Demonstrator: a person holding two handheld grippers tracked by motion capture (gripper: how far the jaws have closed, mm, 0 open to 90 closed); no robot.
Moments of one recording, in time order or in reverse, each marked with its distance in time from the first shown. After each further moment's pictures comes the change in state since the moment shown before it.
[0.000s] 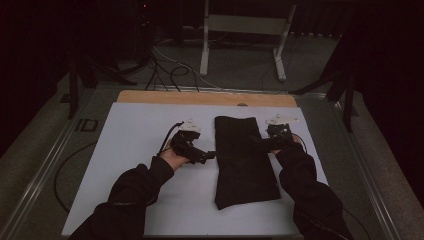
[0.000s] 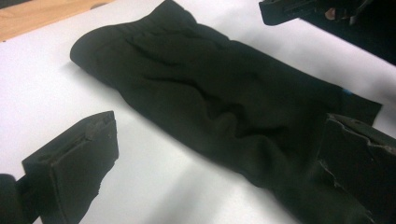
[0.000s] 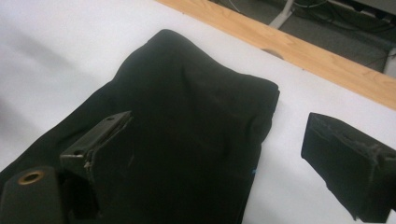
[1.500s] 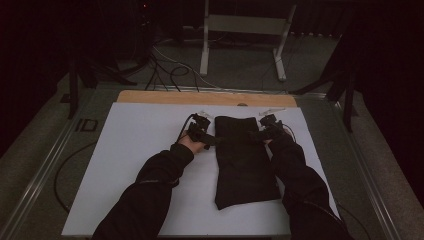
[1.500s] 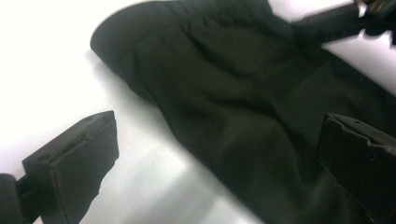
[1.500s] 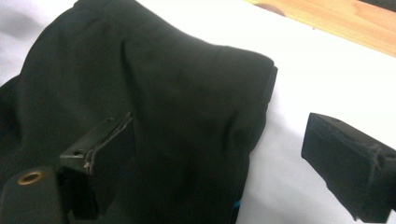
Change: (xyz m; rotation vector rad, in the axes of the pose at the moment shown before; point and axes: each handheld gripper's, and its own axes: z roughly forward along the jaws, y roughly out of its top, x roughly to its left) left arm 0.049 0.016 0.083 0.099 0.061 -0.129; right arm -0.033 -0.003 0.070 0.147 0.003 0.085
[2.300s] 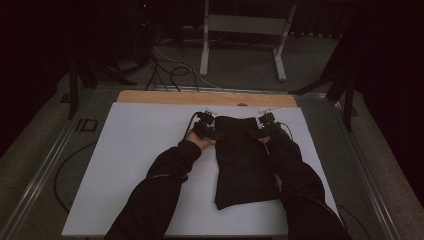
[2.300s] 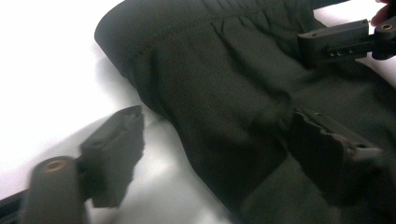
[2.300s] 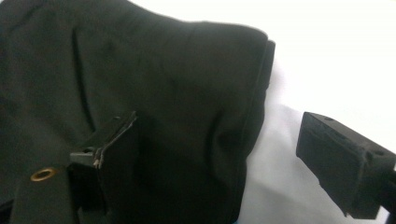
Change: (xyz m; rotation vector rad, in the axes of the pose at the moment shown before) left arm 0.010 0.011 0.029 0.038 0.019 -0.112; right arm -0.013 -0.002 0.027 0.072 0.021 0.117
